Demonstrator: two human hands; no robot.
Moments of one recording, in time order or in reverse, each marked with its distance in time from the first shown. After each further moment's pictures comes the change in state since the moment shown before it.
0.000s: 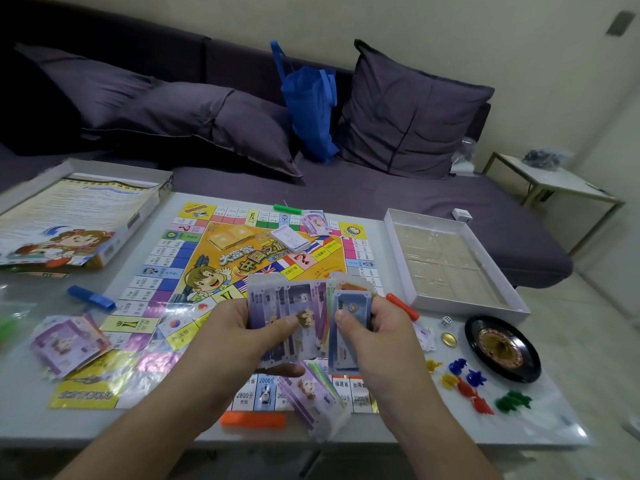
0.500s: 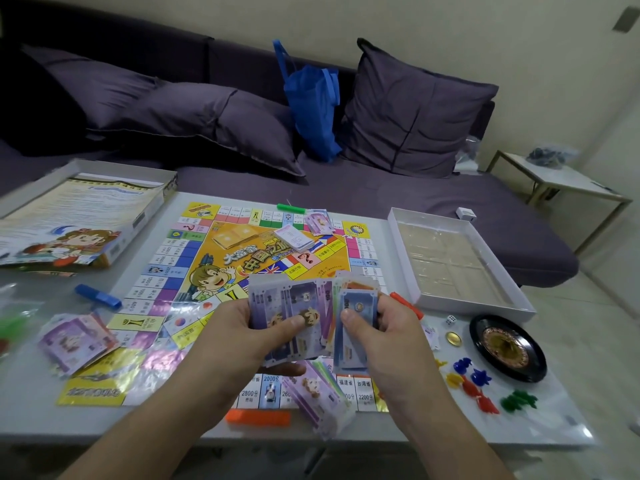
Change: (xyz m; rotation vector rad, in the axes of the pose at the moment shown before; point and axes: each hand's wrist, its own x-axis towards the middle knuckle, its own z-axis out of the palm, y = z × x) left_hand 0.000 -0.001 0.000 -0.043 -0.024 0.008; right_hand -0.003 -0.005 -0.006 0.060 -0.043 0.010
